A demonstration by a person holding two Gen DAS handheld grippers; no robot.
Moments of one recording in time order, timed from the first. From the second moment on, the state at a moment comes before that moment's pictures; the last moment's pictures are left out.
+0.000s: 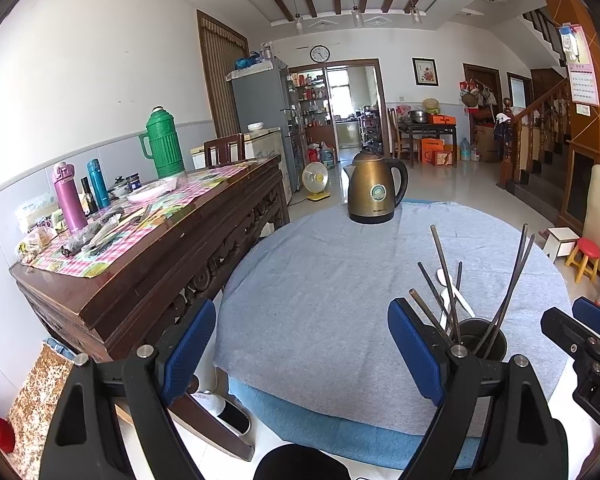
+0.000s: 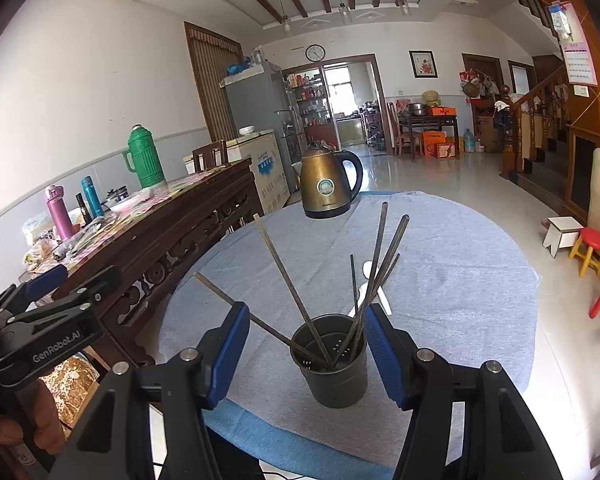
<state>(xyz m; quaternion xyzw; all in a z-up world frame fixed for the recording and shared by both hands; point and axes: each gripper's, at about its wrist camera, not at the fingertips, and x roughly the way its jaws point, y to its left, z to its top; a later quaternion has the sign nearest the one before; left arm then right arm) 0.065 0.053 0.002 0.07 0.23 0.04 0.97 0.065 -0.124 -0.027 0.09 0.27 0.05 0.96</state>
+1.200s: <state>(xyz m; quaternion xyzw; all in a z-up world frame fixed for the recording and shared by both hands) 0.066 0.063 -0.007 0.06 0.25 0.05 0.97 0.063 -0.115 -0.028 0.09 0.28 0.06 0.95</state>
